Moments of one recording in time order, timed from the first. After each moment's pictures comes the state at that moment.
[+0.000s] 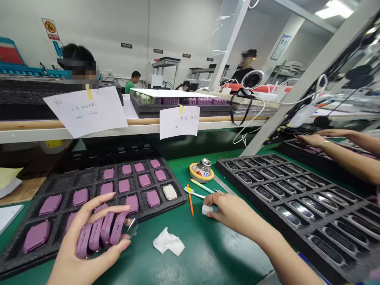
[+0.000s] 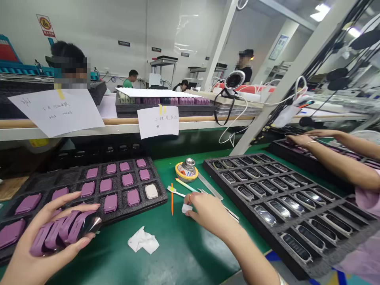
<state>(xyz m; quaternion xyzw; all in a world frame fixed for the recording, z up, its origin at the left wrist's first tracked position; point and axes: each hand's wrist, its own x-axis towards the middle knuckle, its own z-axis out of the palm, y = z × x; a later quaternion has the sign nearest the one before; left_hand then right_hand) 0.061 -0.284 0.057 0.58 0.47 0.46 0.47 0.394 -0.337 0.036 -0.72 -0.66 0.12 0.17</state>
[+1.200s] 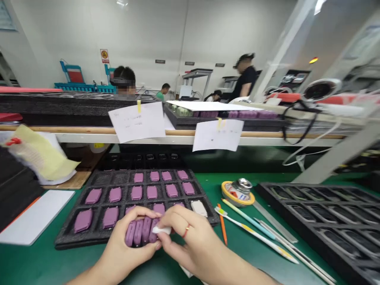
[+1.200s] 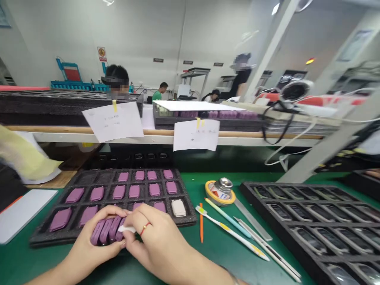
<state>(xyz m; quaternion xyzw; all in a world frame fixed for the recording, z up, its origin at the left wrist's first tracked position) 0.051 -0.264 0.027 0.66 0.39 0.43 0.47 0.242 -0.289 0.053 -0.34 -0.83 0.11 0.43</state>
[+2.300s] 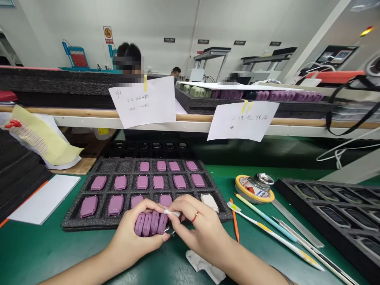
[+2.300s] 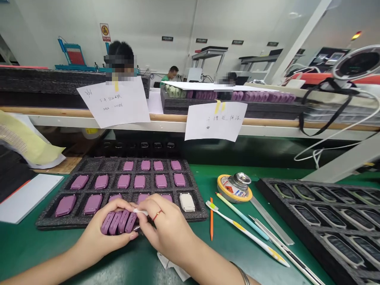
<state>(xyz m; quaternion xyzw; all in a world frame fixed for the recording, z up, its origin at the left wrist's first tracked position) 0.057 -0.256 0.014 0.65 0.42 0.39 0.50 0.250 -0.267 0.022 -0.36 -0.81 0.10 0.46</state>
